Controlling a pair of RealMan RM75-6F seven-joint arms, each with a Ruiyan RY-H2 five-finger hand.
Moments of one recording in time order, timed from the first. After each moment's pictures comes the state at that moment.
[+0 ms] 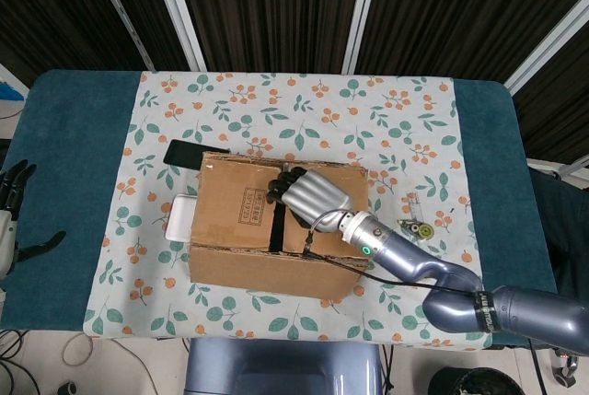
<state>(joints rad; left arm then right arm) -0.20 -1.11 -0.13 -1.62 1.42 1.53 -0.05 1.01 -1.25 0.31 -1.72 -1.27 0.65 -0.22</state>
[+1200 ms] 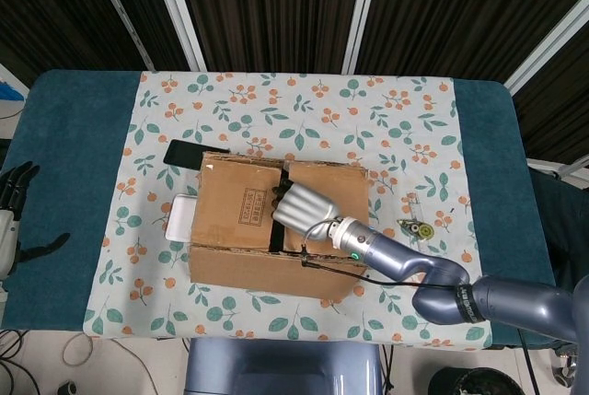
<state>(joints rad) -0.19 -1.10 -0.14 -1.65 1.42 1.49 -0.09 1.11 -1.29 0.18 -1.63 -1.37 0.65 -0.33</state>
